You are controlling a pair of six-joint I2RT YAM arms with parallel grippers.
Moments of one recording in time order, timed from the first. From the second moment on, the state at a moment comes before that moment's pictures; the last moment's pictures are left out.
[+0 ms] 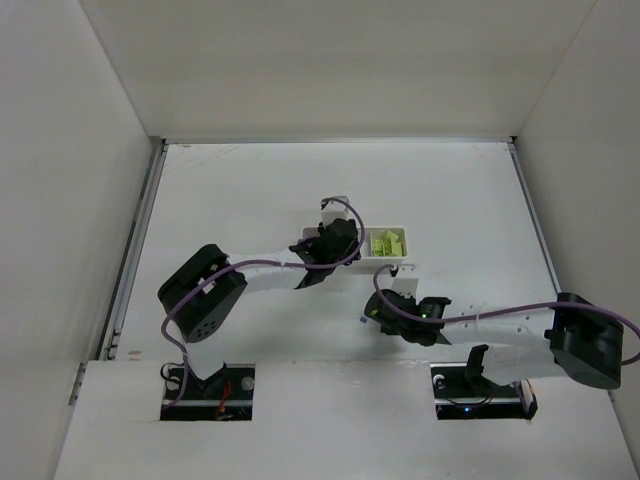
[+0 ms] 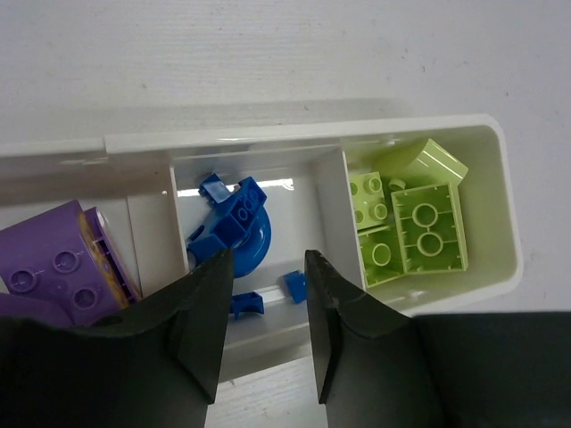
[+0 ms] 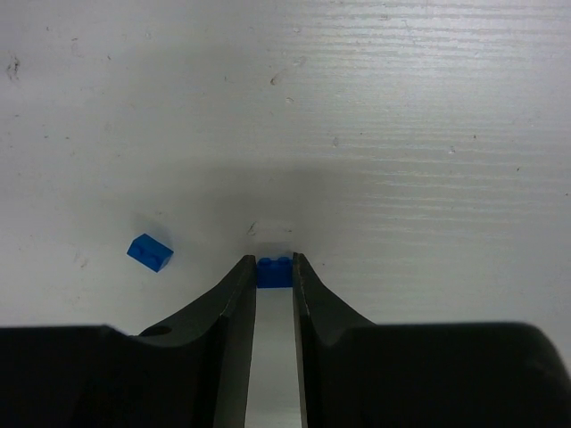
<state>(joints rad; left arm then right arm) -0.89 1.75 0.97 0.17 -0.39 -0.69 1.14 1.25 0.54 -0.45 0.53 1.05</state>
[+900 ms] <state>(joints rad) -1.21 1.13 0.46 0.13 -0.65 -0.76 0.82 1.39 0.89 -0.22 0.48 0.72</state>
